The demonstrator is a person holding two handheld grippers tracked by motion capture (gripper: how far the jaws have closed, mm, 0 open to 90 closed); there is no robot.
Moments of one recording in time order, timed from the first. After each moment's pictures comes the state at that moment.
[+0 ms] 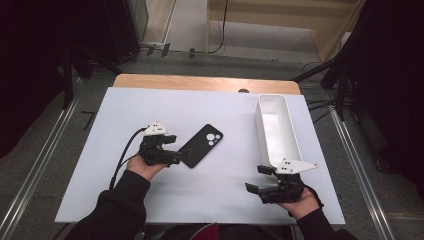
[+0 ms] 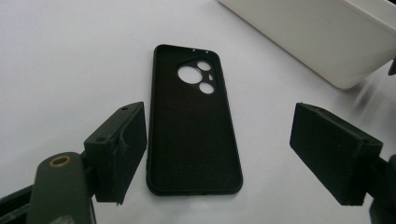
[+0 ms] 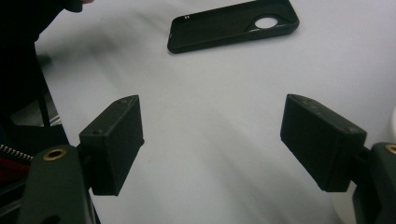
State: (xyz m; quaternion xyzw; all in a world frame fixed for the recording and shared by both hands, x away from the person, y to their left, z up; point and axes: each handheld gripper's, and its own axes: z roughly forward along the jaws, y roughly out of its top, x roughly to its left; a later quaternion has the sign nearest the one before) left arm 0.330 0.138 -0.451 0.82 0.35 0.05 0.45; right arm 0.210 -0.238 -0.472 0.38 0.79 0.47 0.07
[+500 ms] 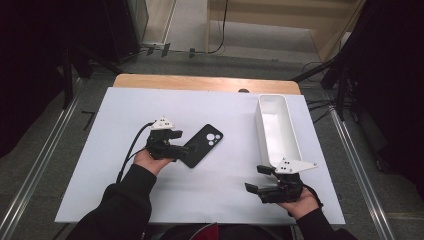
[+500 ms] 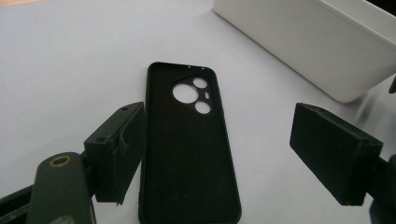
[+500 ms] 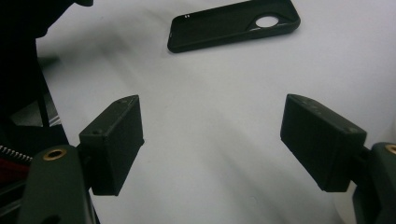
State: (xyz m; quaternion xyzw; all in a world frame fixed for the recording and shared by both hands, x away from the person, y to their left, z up) left arm 0.342 0.121 -0.448 0.82 0.35 0.06 0.46; right arm 0.212 -0.237 -0.473 0.38 0.79 0.47 0.07
